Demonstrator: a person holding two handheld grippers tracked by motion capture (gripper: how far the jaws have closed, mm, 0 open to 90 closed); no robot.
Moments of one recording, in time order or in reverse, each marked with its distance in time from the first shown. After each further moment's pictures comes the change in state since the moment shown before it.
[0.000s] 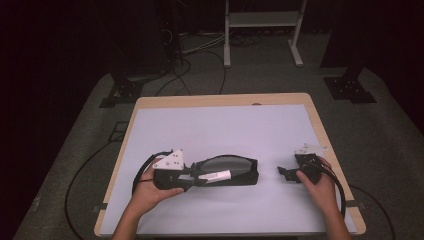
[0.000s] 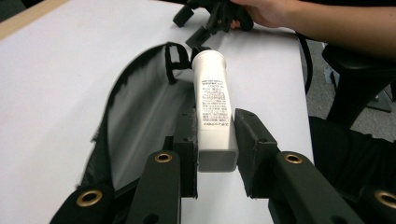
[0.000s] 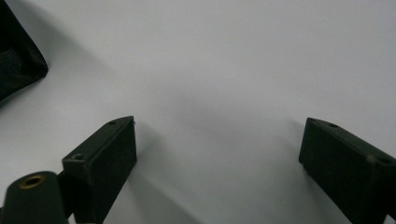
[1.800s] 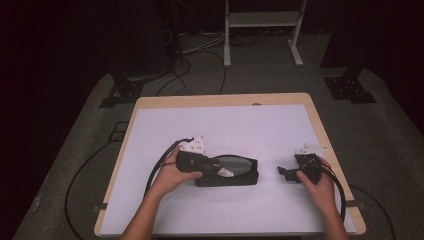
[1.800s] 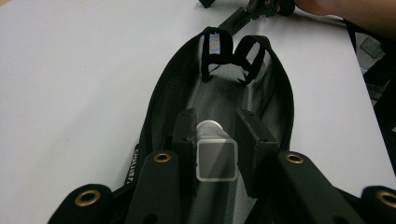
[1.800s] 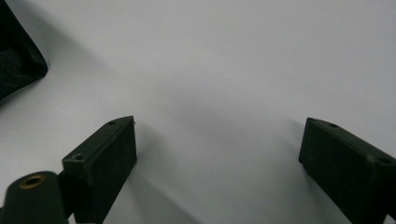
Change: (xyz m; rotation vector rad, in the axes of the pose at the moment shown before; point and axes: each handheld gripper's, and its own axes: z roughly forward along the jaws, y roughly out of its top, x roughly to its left) left arm 0.047 0.004 0.061 0.078 -0.006 -0.030; right arm 0.000 0.000 0.000 -0.001 -0.001 0.001
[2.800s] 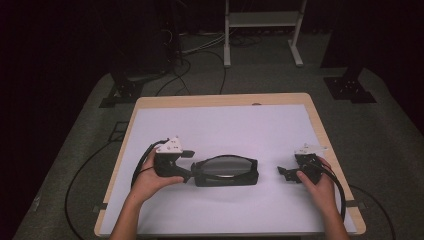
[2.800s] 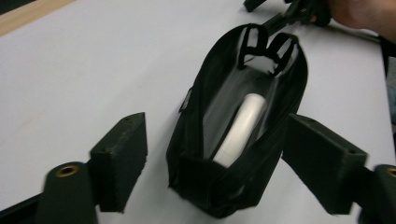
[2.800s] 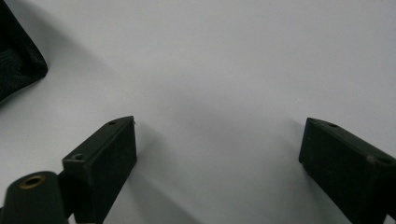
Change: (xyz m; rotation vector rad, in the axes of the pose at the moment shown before) left arm -0.008 -0.024 -0.053 -0.034 0.174 -0.128; right arm 0.000 0.000 0.000 0.000 0.001 0.001
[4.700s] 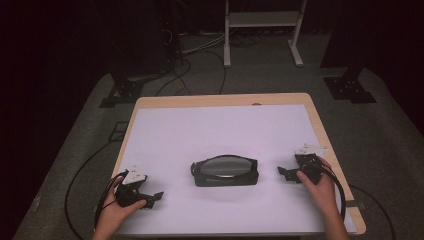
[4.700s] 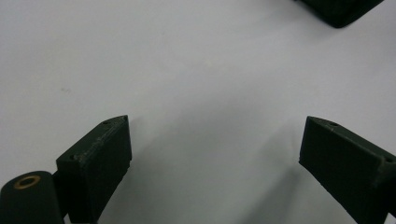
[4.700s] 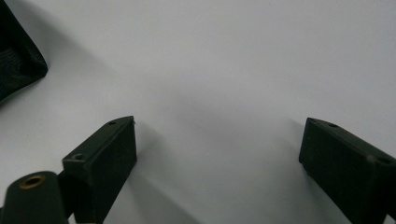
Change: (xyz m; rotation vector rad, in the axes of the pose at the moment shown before) left arm 0.005 -0.128 -0.058 0.152 0.332 -0.194; right arm 0.000 0.000 0.000 0.000 -0.001 -0.002
